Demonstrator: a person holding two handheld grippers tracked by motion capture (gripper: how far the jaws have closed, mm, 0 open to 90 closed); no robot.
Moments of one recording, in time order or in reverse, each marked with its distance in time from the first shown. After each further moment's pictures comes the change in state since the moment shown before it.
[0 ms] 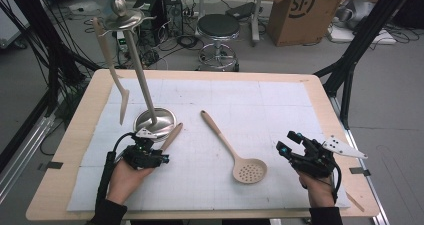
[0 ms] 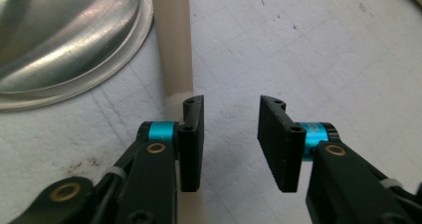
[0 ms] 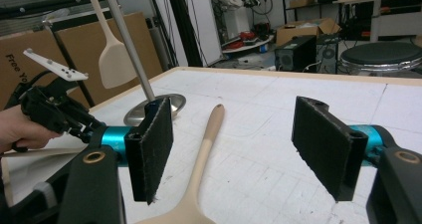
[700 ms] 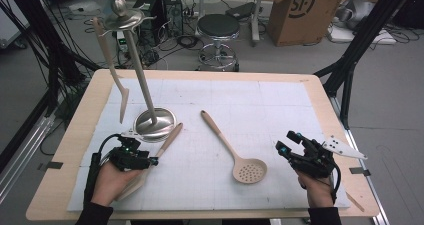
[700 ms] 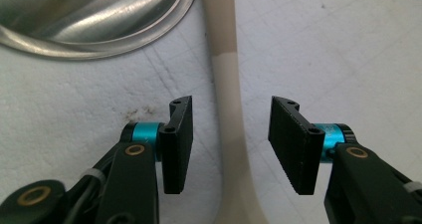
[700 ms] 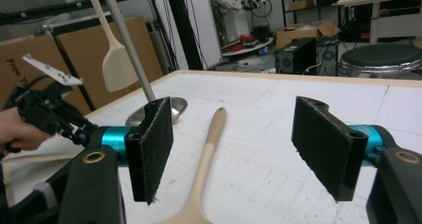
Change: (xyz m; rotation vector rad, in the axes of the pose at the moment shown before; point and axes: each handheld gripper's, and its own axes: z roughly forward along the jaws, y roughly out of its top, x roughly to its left) left arm 0.024 -0.014 -0.014 0.060 0.013 -0.044; right arm 0.004 0.001 0.001 -0.015 0.002 0.012
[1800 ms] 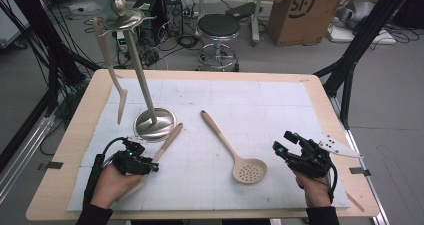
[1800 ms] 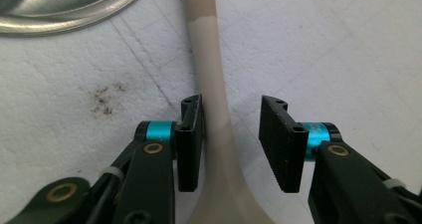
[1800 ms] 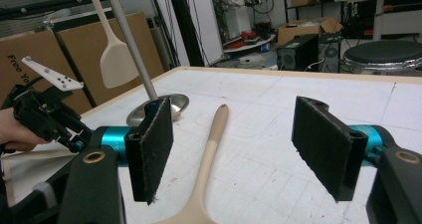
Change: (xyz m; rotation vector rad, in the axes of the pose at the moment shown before) left arm -0.013 -0.003 0.005 0.077 -0.001 0.063; right arm 0.002 -0.003 0.006 0.014 0.000 -0.007
